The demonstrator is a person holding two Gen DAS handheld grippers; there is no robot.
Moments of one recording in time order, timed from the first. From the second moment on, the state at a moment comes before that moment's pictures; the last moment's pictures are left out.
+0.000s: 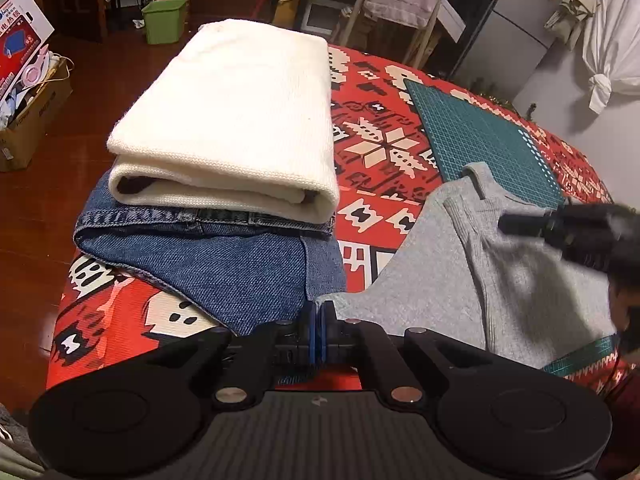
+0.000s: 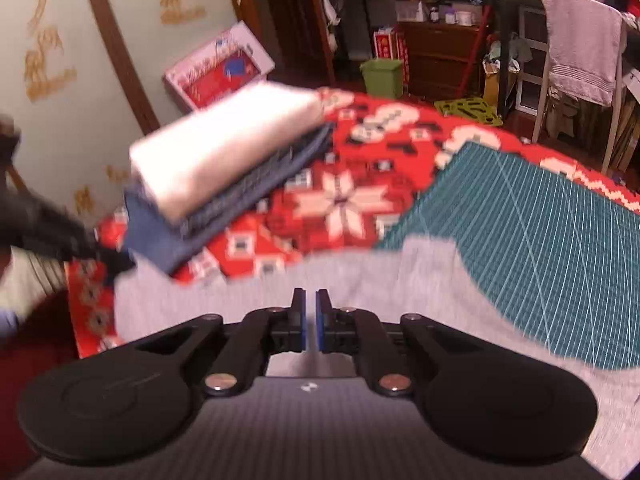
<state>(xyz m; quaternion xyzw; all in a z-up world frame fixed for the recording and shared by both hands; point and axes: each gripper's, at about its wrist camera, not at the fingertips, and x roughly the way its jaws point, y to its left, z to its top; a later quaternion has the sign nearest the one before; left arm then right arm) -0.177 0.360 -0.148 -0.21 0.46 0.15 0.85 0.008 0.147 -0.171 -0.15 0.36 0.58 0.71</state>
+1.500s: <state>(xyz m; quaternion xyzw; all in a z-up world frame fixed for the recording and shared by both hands) -0.187 0.369 -0.153 -0.25 0.44 0.17 0.85 -0.083 0.129 -0.182 -0.22 0.35 0.64 0.64</state>
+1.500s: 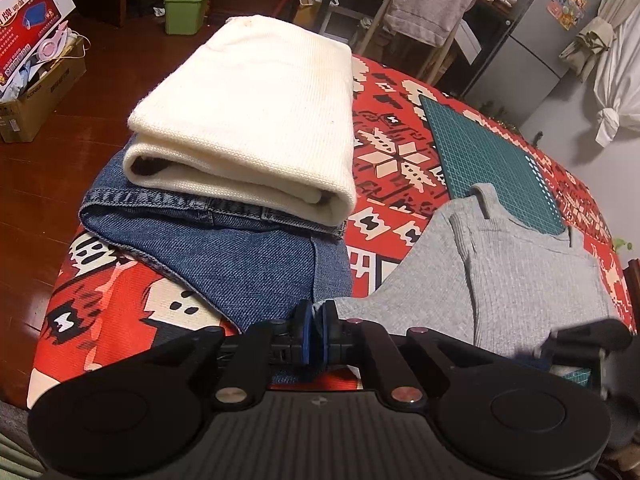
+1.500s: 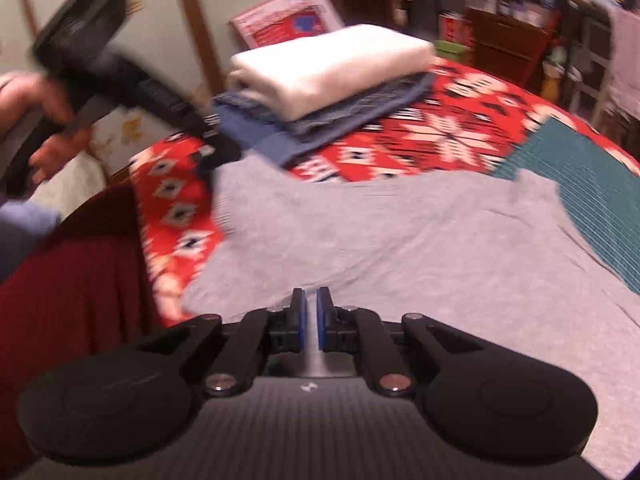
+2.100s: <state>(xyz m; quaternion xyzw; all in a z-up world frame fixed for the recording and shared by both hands) -0.212 0.334 -0.106 -0.18 0.38 0.19 0.89 -0.057 0.102 -0.167 -0.16 0.37 0.61 0.68</state>
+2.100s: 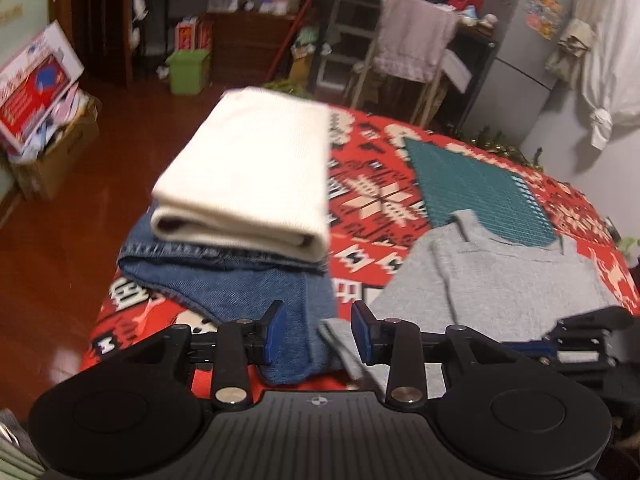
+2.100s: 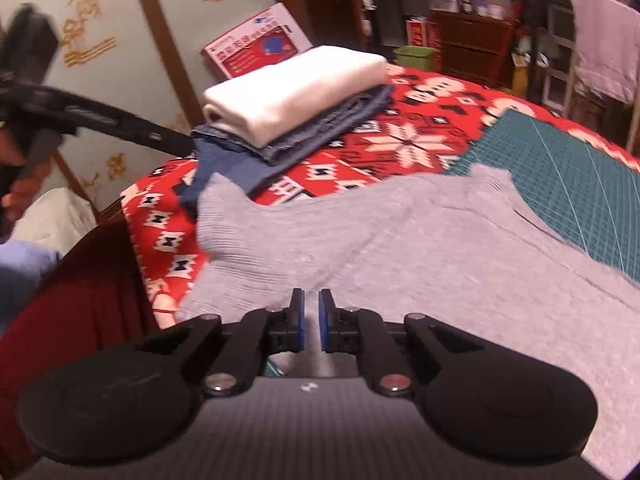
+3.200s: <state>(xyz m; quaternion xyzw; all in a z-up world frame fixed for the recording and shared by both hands) -0.166 0.254 -0.183 -0.15 0.43 0.06 0.89 -0.103 0.114 -0.182 -0.19 0.36 0.62 0.67</state>
